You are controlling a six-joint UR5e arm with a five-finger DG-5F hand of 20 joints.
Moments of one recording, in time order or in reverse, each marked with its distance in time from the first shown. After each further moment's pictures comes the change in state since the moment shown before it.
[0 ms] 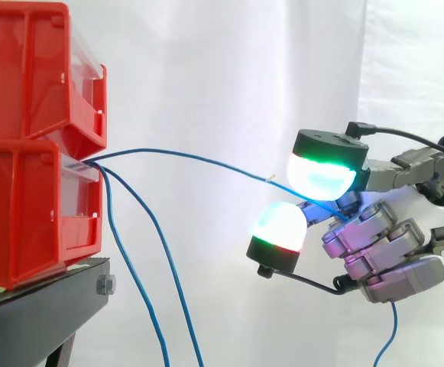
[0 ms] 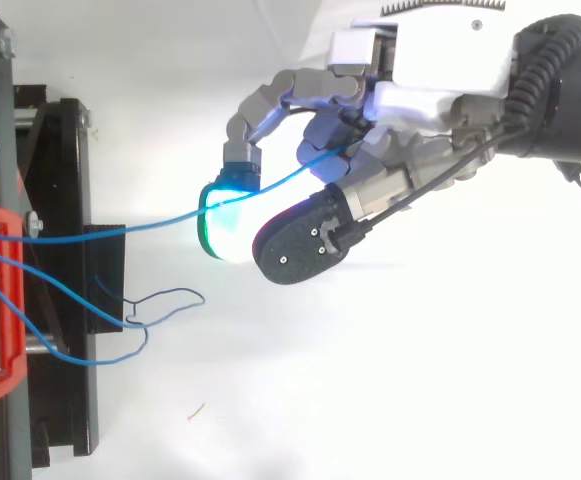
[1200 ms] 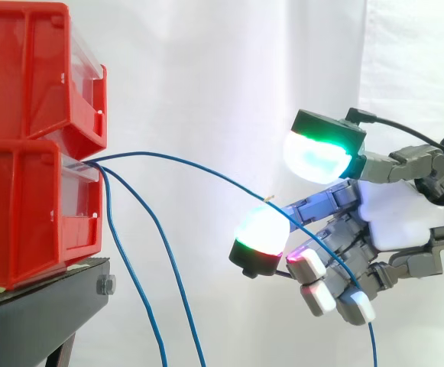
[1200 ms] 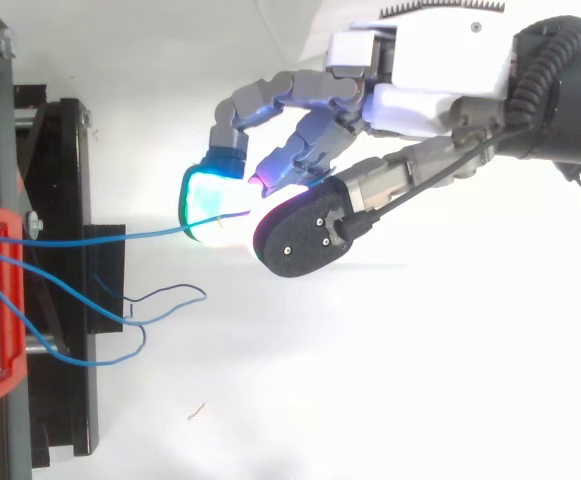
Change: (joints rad) arm 0.000 0.000 -0.001 0.009 -0.003 -0.007
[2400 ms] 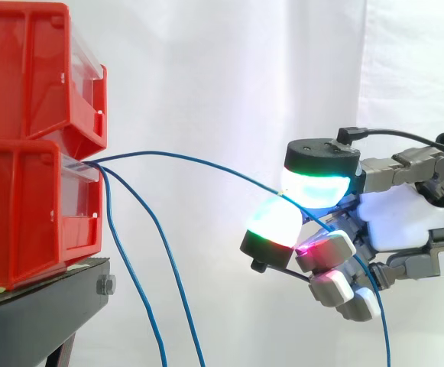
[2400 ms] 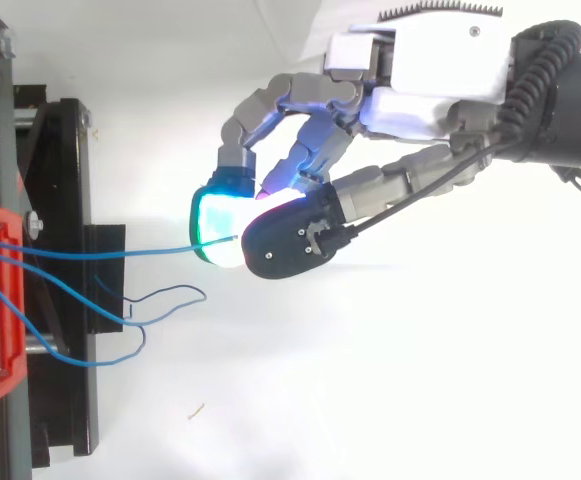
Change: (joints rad) arm 0.003 0.000 -0.016 0.043 0.001 -0.003
